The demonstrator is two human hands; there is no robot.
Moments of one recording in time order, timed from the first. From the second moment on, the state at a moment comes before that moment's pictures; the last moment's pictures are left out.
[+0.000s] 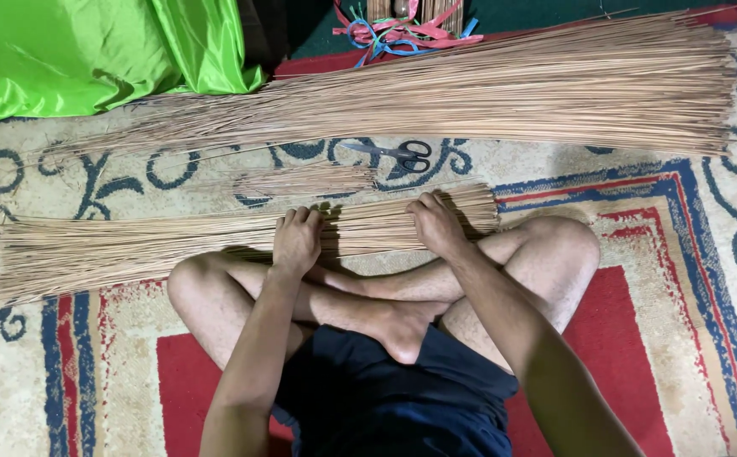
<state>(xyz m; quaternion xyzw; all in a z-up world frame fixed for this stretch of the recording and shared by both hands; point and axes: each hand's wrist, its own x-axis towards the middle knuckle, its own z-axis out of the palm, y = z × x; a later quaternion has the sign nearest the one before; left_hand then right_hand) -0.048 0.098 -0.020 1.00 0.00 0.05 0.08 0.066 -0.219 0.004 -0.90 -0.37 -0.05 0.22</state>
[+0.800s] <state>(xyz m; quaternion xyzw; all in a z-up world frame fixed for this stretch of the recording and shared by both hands) -0.043 0.105 -0.058 0.98 -0.05 0.01 0.19 0.066 -0.214 0.002 -0.86 -0.41 0.01 0.30</state>
